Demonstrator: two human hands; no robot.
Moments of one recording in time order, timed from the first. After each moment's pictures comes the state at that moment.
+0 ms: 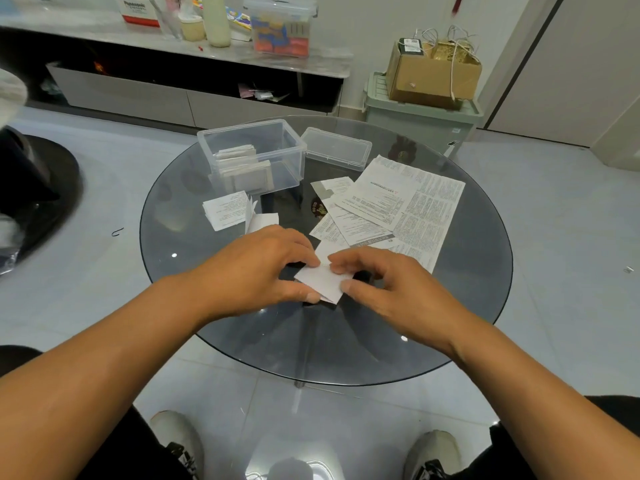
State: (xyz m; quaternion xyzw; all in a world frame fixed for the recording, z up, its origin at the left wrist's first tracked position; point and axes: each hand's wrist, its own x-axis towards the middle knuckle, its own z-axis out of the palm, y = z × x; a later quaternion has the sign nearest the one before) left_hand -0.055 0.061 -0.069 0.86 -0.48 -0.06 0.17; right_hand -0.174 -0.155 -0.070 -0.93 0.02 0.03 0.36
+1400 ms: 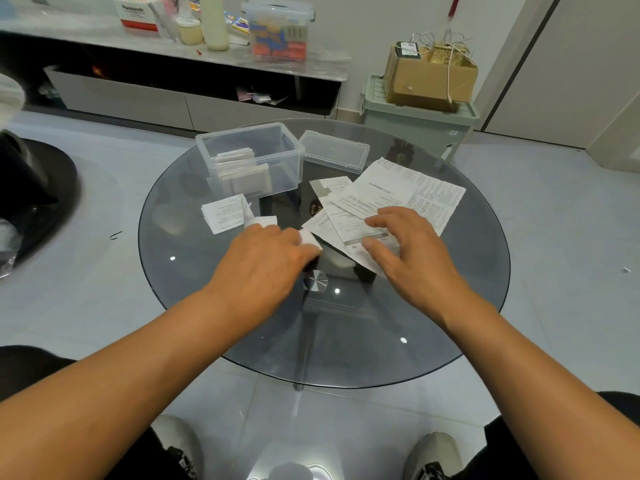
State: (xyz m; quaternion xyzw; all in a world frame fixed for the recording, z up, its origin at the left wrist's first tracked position) left_hand -0.068 0.040 -0.074 0.88 -0.45 0.13 -0.03; right_hand -0.147 -0.184 -0.078 -0.96 0.08 -0.14 0.25
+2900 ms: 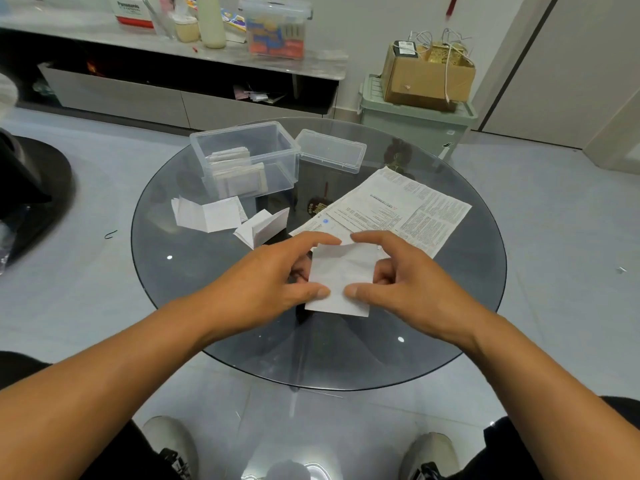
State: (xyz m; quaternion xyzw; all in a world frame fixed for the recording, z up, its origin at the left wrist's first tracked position) left_hand -0.076 0.044 -0.075 0.82 -0.39 -0.16 0.38; right_hand -0.179 -0.169 -0.055 -0.88 0.08 0.05 0.47
